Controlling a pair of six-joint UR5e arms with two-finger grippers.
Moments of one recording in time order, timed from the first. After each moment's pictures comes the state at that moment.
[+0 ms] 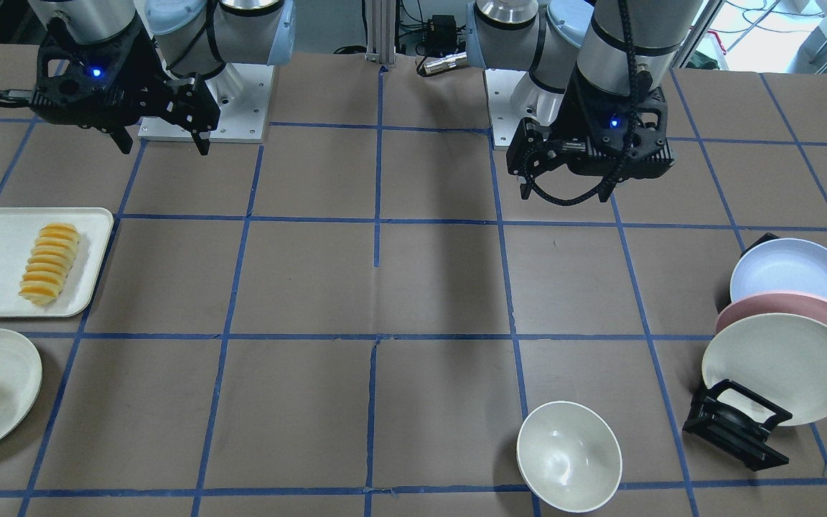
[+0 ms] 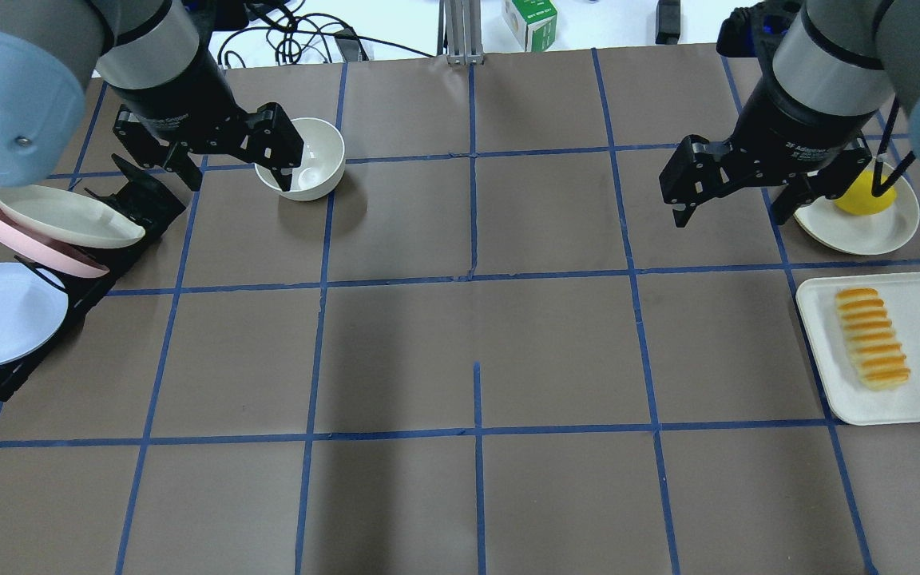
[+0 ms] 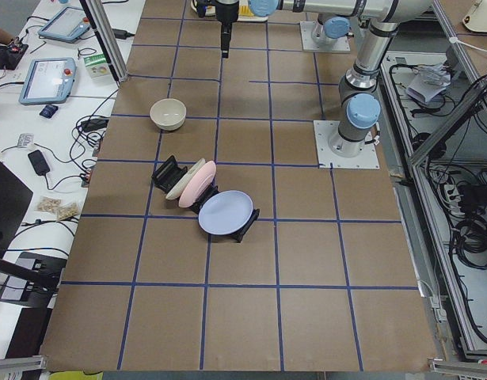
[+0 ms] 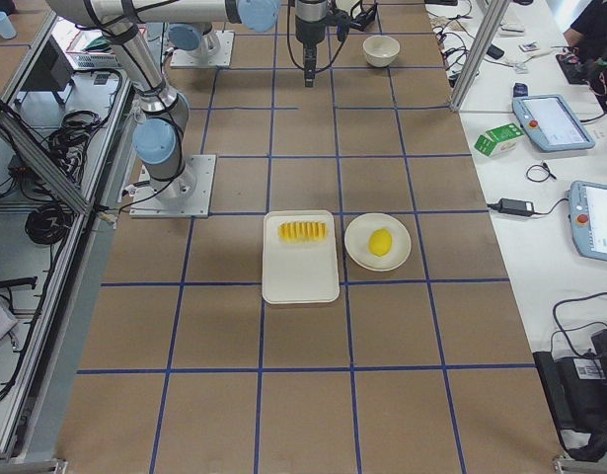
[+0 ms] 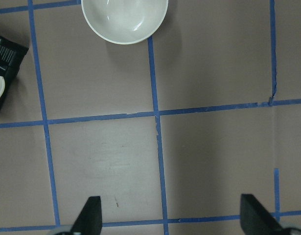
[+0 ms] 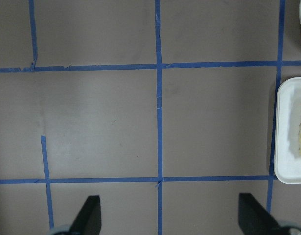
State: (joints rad) left arm -1.62 -1.60 -1.53 -1.54 1.60 -0.01; right arm 1.54 -1.69 1.66 -1.54 -1.55 -0.02
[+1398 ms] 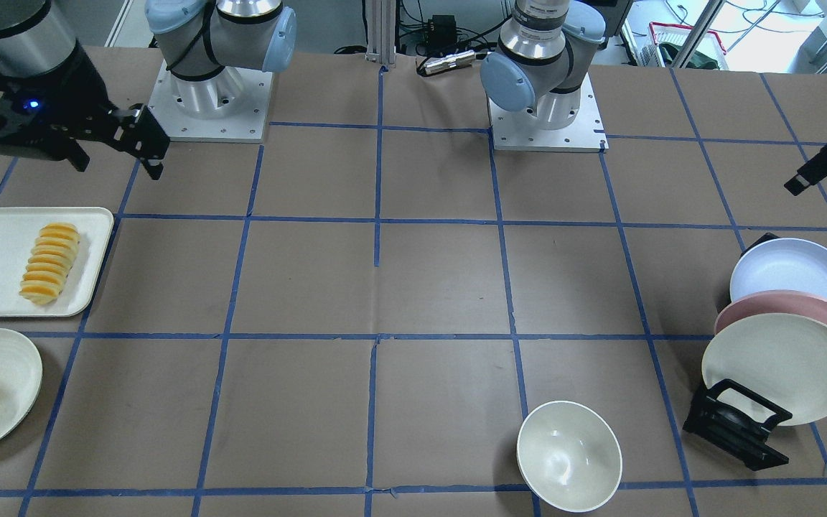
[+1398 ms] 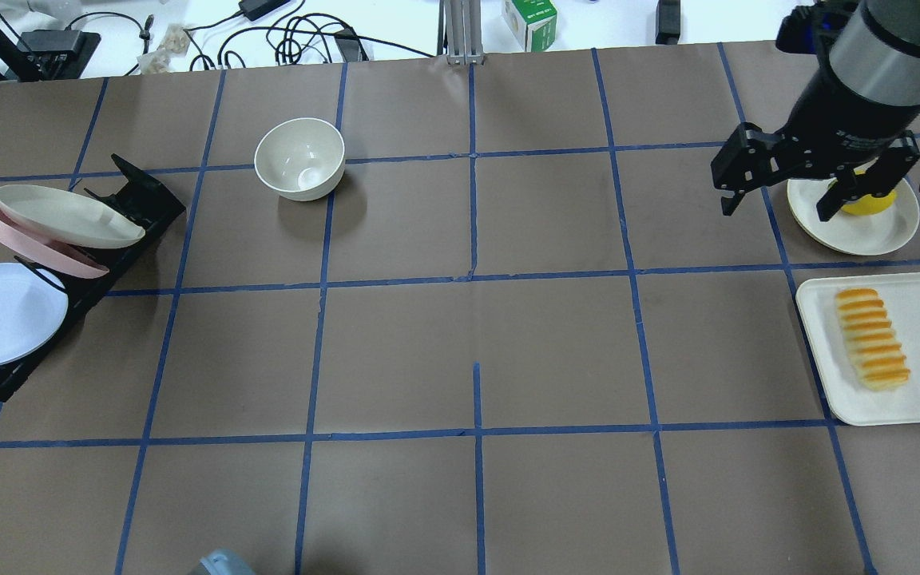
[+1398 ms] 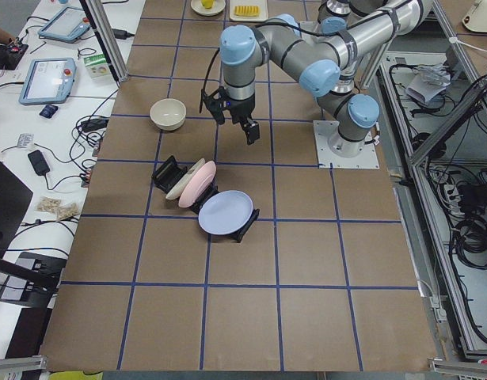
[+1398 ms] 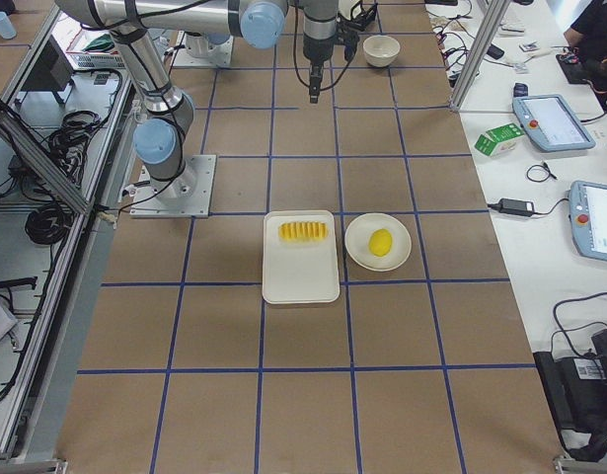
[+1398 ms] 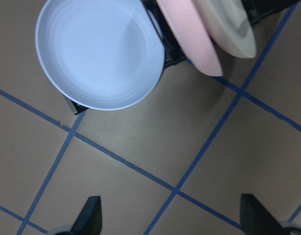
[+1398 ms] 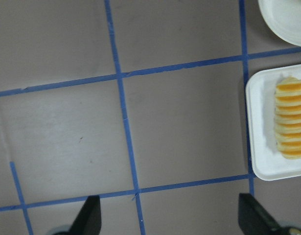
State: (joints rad) left arm -0.80 -1.58 -1.67 -1.49 1.61 0.18; right arm 1.37 -1.64 1.69 -1.58 -1.56 -0.03
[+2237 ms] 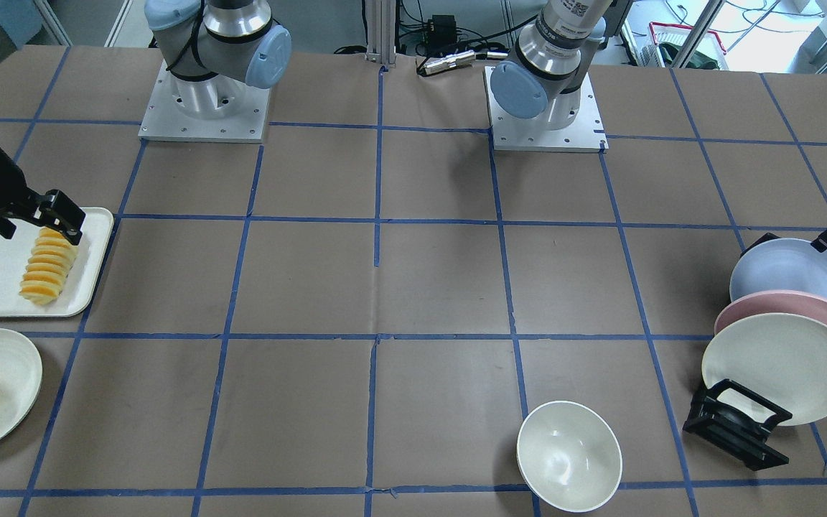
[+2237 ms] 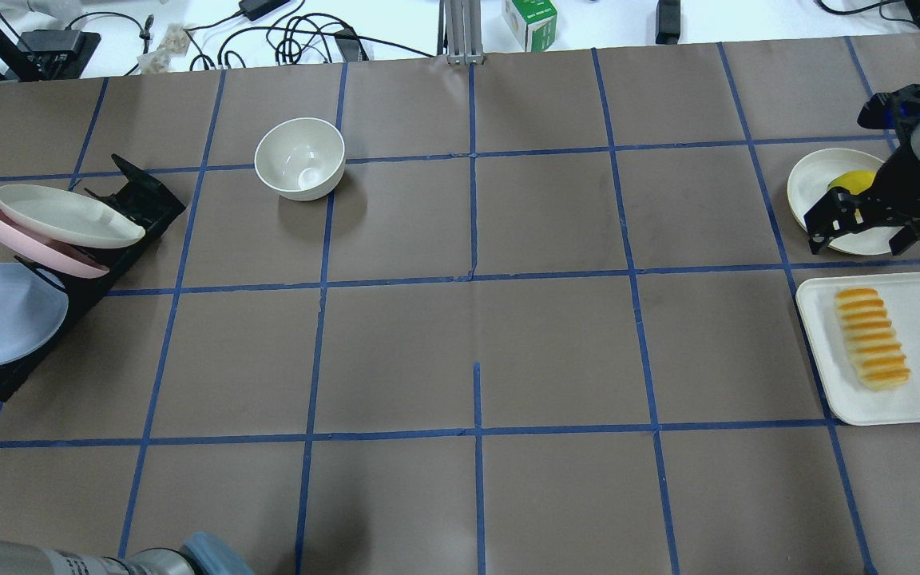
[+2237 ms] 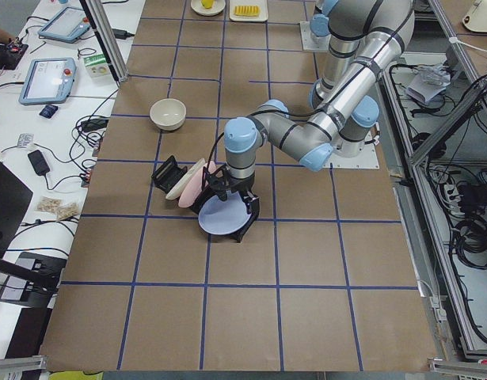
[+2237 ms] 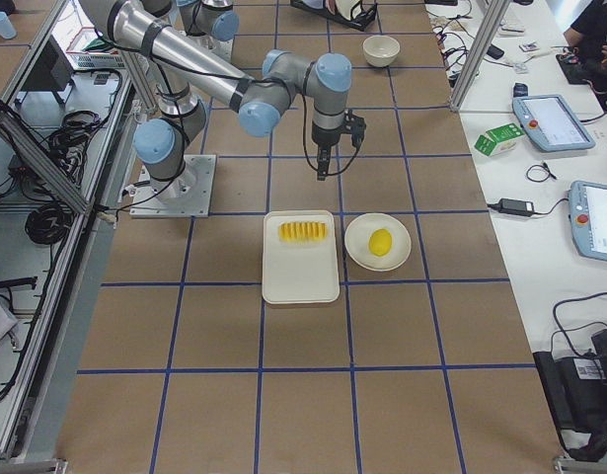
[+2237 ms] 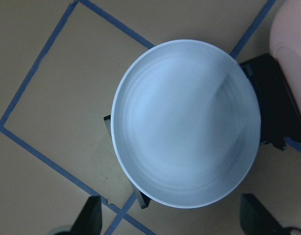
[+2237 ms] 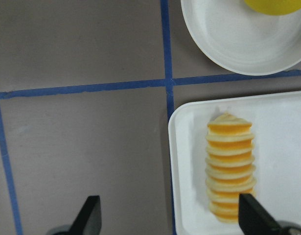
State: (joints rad) left arm -0.70 -1.81 -1.77 -1.07 1.70 0.31; right arm 1.11 -1.52 1.92 -1.98 -1.61 -0.42
